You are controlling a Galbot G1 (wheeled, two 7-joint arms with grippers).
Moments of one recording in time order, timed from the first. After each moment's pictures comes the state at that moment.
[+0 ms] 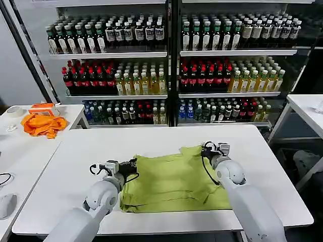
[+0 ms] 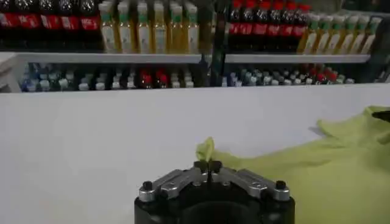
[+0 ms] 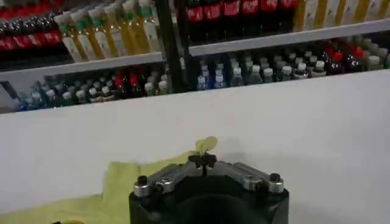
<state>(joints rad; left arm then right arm) 0.90 -1.06 -0.06 -1.75 -0.76 0.54 -0.33 -0.74 1.16 0.17 1.53 0.74 -0.56 0.27</state>
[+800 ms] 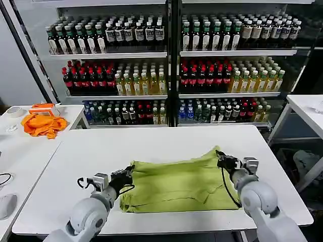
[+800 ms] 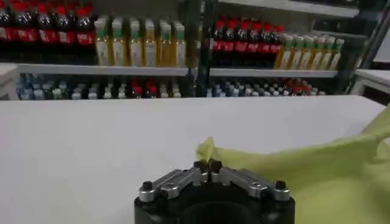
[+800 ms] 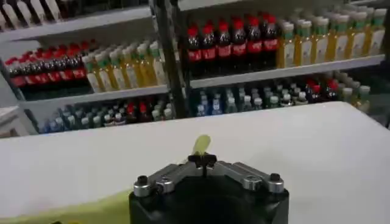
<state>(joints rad) 1.13 -0.98 -0.16 -1.99 -0.75 0.50 -0.32 -1.16 1.06 0.44 2.01 0.74 -0.58 0.25</state>
